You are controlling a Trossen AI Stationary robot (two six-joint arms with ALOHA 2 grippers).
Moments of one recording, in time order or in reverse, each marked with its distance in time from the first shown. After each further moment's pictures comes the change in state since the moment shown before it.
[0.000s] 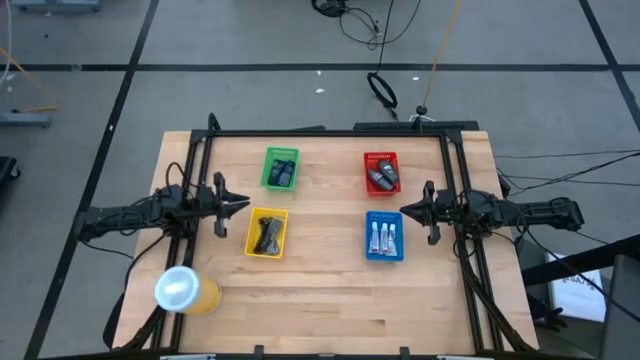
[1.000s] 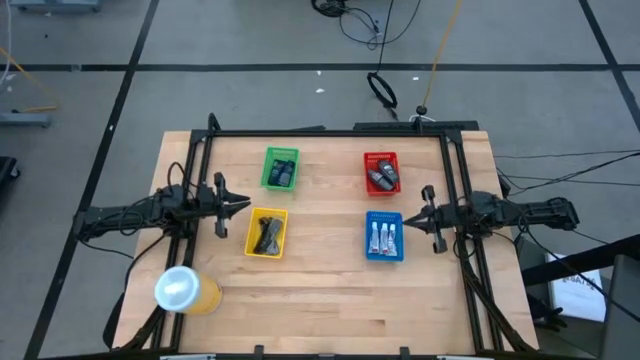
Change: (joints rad) left arm 0.000 0.023 0.001 0.009 0.000 0.004; right arm 0.020 -0.070 0.000 -0.053 -0.169 -0.307
